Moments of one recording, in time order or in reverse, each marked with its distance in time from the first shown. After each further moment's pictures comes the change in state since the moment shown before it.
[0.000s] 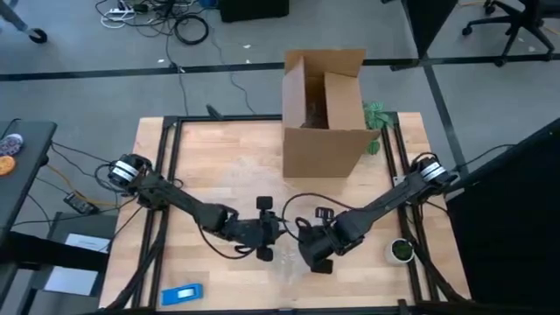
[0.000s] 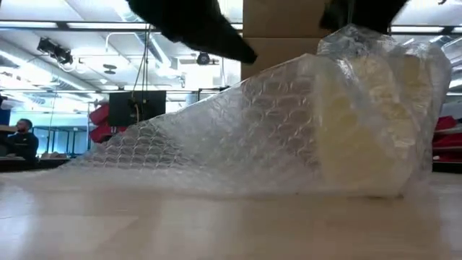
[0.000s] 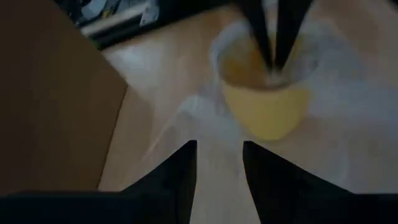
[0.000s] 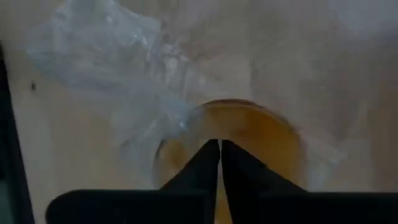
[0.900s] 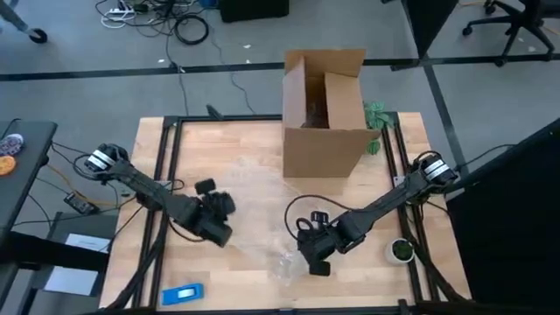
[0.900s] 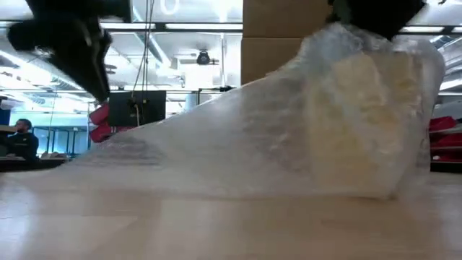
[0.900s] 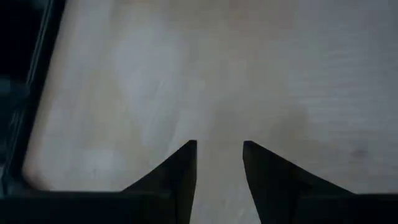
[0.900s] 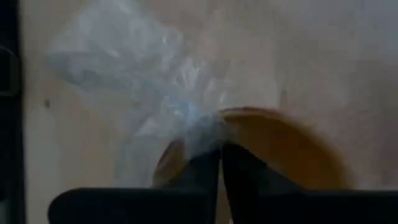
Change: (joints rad) left arm -0.034 -0.253 -0.080 -1.080 -0.002 -0.804; right arm -0.016 -0.046 -0.190 0.334 -0.011 -0.083
